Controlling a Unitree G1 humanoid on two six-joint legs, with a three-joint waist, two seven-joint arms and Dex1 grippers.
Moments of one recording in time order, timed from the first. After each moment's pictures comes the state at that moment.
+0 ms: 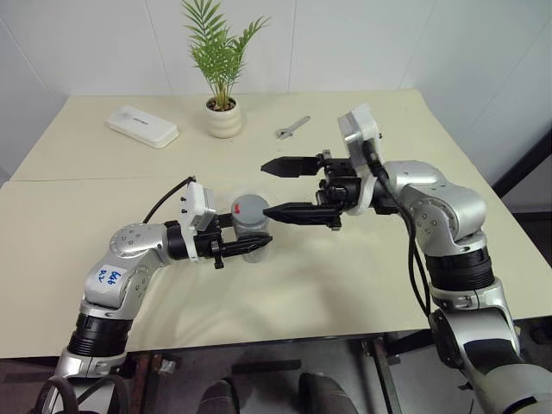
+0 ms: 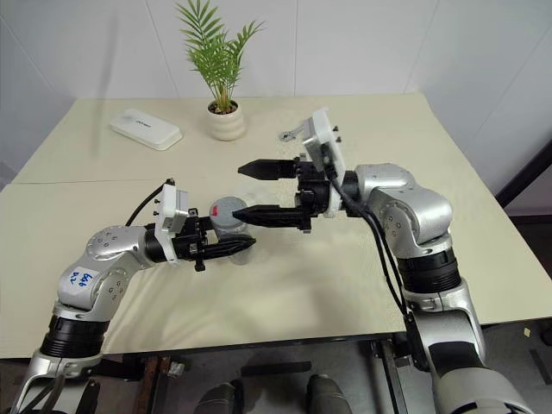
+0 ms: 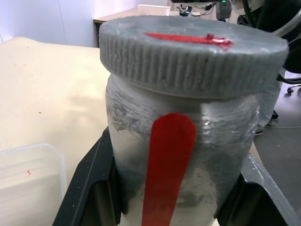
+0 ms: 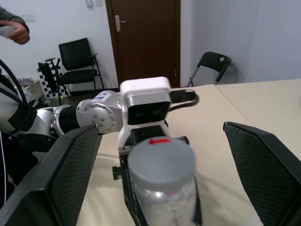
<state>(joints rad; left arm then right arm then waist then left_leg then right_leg) -0.50 0.56 0.02 -0.14 -0.52 0.41 -1.00 -0.95 -0.42 0.12 -0.05 0.64 0.68 1.15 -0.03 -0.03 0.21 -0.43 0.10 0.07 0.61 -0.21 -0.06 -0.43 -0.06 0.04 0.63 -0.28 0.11</state>
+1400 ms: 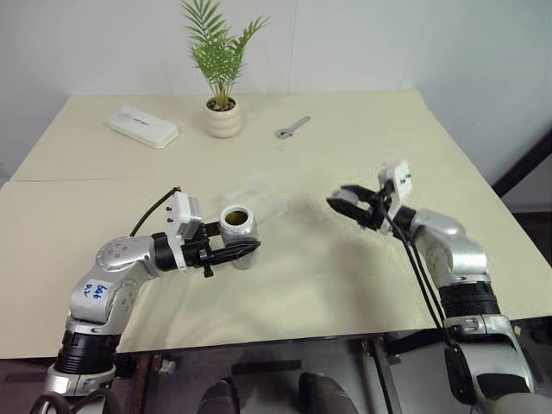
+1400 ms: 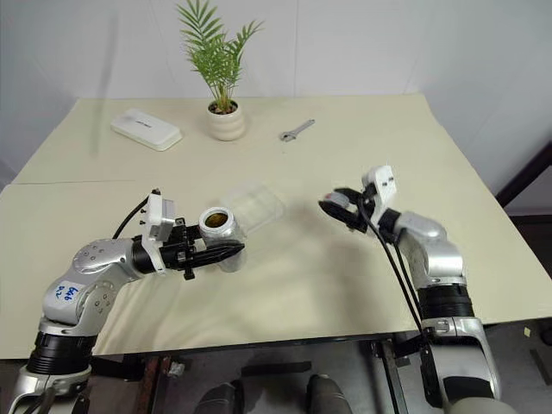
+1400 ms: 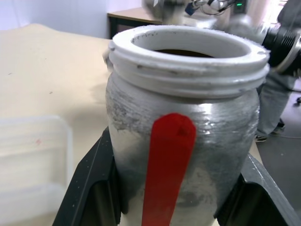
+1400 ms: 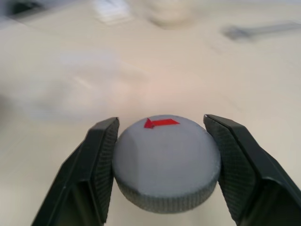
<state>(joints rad) -0.40 0.57 0.08 -0.19 -0.57 0.45 -0.96 -0.71 -0.47 -0.07 0.54 0.32 0.15 0.81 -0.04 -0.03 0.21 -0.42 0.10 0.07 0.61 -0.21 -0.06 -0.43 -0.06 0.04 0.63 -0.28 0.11</state>
